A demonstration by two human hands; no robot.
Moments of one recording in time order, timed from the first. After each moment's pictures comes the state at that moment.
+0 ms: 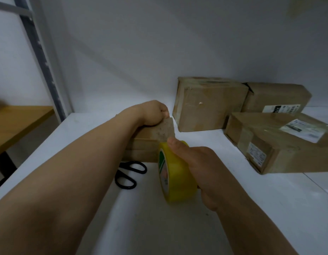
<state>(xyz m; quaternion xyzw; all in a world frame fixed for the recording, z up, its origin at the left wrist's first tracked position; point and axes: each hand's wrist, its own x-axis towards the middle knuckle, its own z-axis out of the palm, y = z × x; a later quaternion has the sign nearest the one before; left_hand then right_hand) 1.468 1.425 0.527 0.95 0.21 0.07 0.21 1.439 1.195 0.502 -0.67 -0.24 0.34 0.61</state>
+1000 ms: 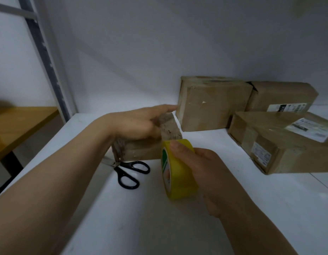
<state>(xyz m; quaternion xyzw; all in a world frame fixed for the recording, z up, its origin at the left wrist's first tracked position) 1.392 1.401 0.543 0.96 0.09 0.00 0.27 1.438 1.192 0.490 -0.66 -0.28 0.32 0.61</state>
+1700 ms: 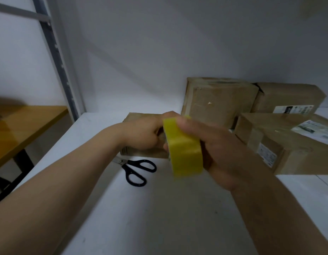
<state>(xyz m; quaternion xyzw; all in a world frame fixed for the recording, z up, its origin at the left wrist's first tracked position) 1.388 1.408 0.517 0.98 0.08 0.06 0.15 1.449 1.200 0.530 -0.60 -0.36 0.36 0.62</state>
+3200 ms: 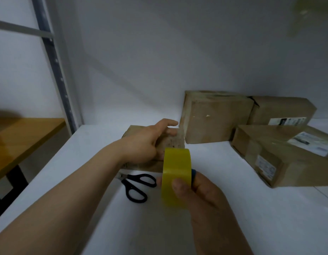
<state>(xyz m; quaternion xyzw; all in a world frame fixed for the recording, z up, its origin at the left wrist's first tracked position) 1.384 1.412 0.512 0.97 0.09 0.12 0.21 1.393 1.188 0.472 -0.60 -0.34 0.26 0.67</state>
